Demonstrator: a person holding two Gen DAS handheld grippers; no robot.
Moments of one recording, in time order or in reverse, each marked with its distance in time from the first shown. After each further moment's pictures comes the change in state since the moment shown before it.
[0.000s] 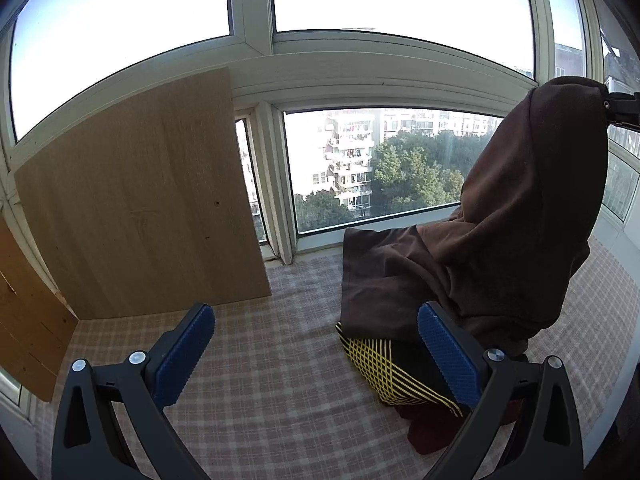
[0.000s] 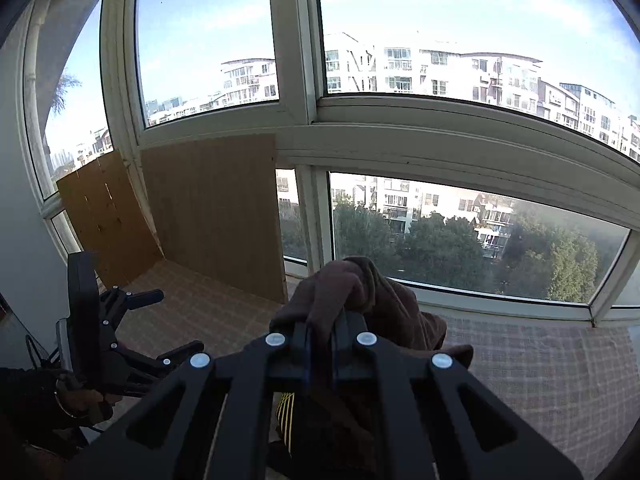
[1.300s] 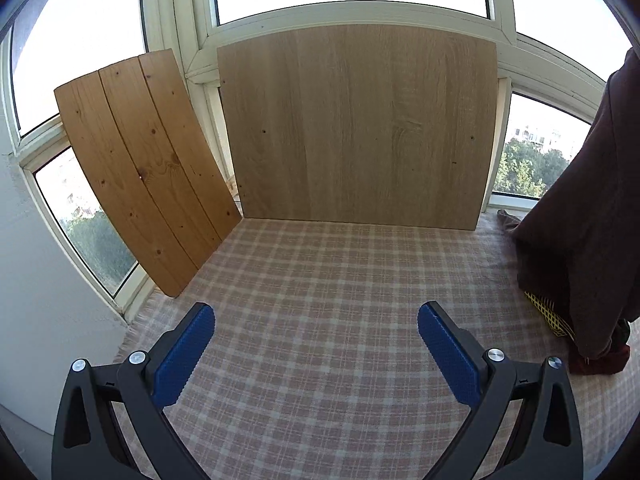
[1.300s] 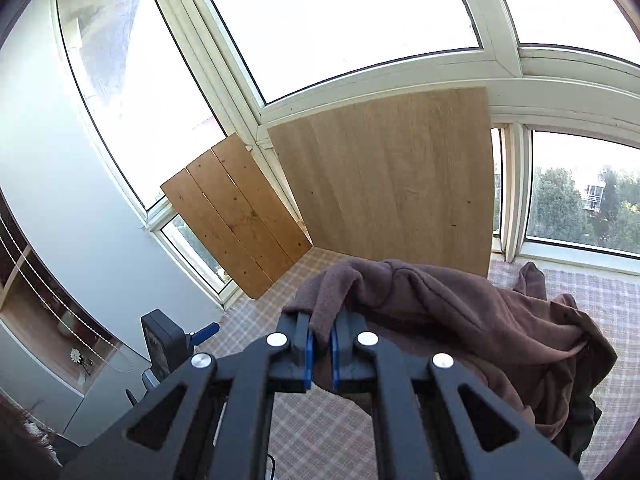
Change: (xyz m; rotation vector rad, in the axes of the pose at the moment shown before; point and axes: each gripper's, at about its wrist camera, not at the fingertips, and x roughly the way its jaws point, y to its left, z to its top) left arm -0.108 0.242 -0.117 -0.229 0.090 0.346; right arm 0.048 0.213 0.049 0.139 0.093 0.363
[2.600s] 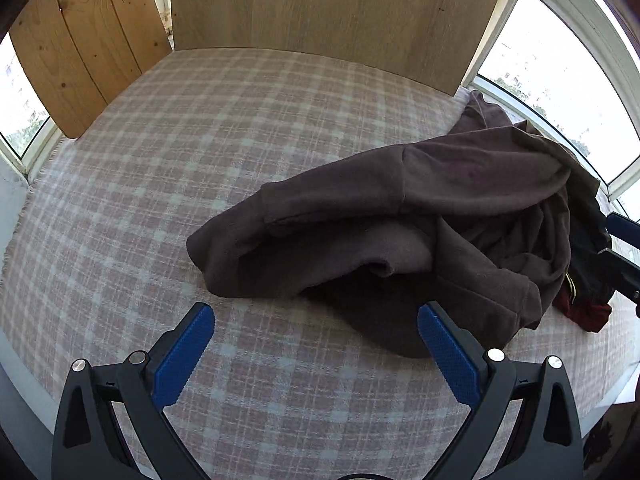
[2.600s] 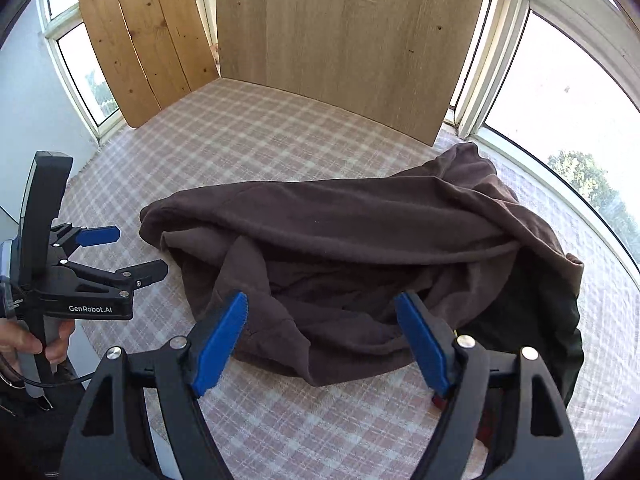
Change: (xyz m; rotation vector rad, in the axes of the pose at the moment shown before) left arm 0.095 -0.079 -0.120 -0.146 0.501 -0.175; right arm 0.134 -0.079 -0.195 -0.173 0.399 -0.336
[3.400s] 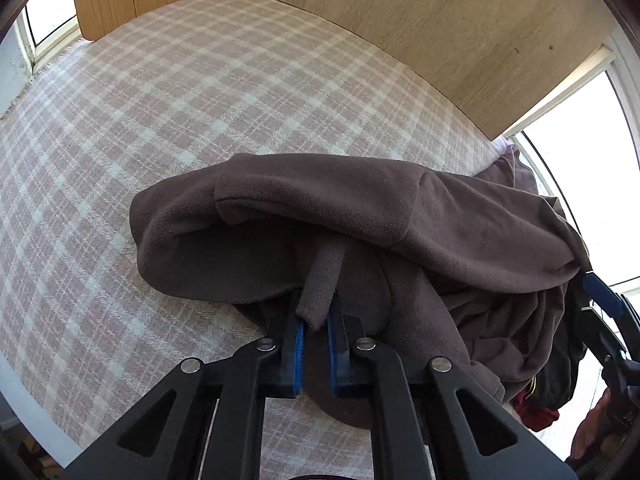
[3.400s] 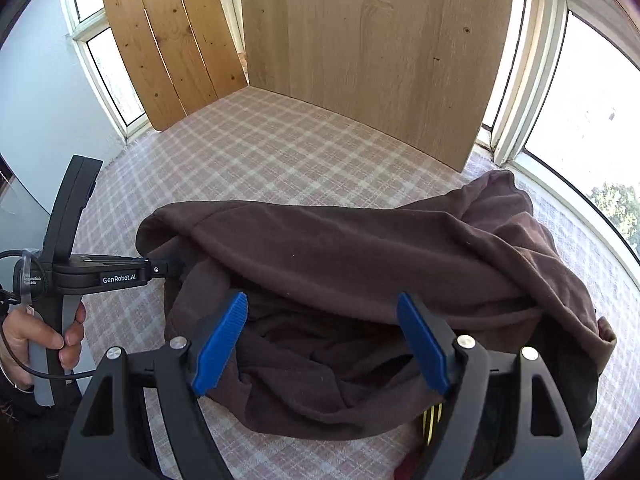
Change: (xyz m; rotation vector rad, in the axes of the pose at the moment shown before) left arm 0.022 -0.001 0.005 -0.333 0.003 -0.072; right arm 0.046 -0.038 0.030 -0.151 -0.048 0.170
